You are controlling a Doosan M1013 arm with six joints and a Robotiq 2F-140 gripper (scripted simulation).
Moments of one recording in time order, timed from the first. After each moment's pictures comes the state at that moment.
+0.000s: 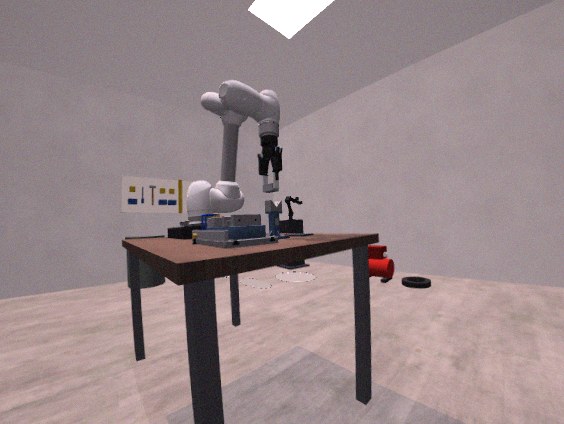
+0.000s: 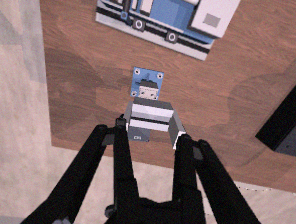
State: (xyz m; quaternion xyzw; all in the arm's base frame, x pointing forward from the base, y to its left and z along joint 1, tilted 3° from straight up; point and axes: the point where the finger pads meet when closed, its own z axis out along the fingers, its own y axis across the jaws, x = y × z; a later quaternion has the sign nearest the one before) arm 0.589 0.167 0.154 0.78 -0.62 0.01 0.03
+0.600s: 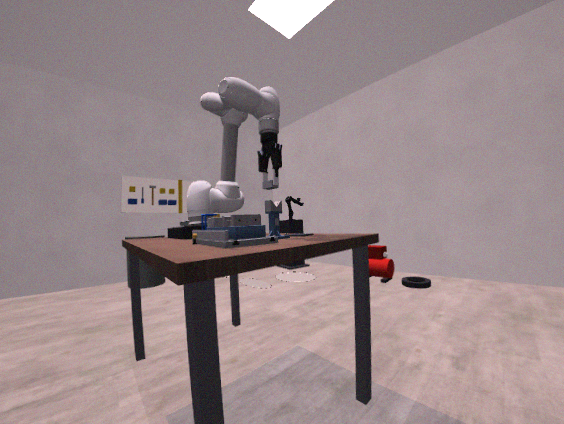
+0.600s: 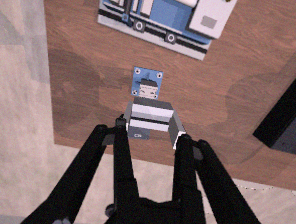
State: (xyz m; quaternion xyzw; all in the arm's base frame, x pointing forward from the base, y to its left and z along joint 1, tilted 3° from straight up) arm 0.590 0.167 0.168 0.78 -0.62 0.01 0.03
